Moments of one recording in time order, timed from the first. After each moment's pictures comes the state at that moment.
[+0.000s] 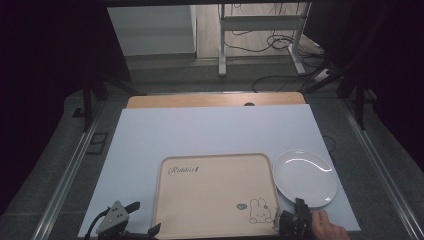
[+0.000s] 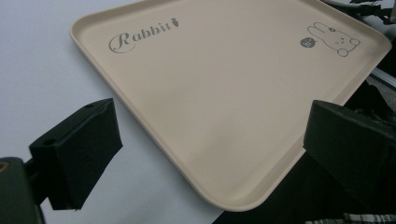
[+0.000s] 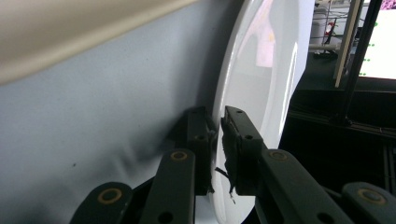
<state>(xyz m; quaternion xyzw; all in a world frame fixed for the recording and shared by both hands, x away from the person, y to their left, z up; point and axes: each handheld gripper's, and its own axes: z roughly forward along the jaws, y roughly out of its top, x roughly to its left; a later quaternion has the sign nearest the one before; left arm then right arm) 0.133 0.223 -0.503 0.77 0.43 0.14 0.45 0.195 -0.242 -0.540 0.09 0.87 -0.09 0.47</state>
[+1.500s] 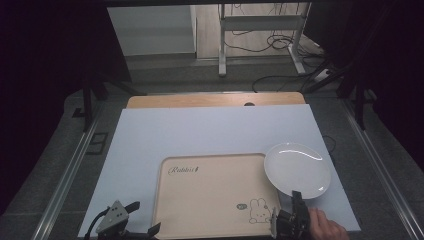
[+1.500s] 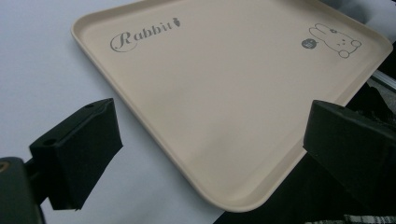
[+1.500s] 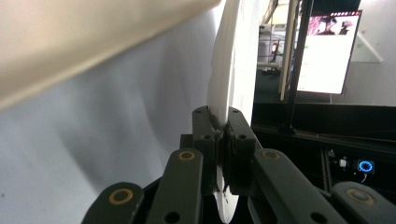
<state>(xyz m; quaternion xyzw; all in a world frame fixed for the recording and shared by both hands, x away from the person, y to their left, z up) 0.134 0.223 -0.503 0.77 0.43 0.14 0.45 0.189 -0.229 -0.522 0.06 0.83 -0.07 0.56</state>
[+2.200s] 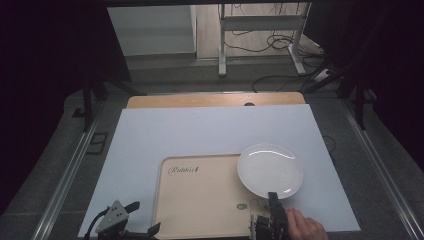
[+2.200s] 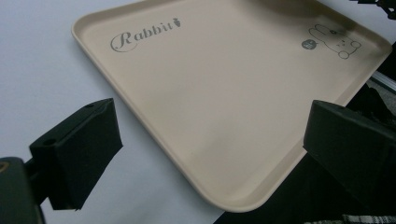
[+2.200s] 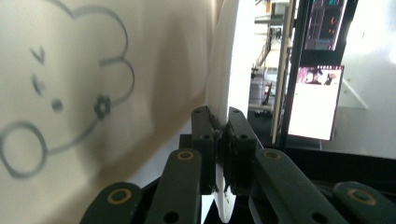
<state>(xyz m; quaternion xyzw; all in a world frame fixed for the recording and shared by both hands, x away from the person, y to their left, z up) 0.134 0.224 -0.503 0.77 0.43 0.14 0.45 0.180 -0.182 -0.522 -0.02 0.84 -0.01 0.54</state>
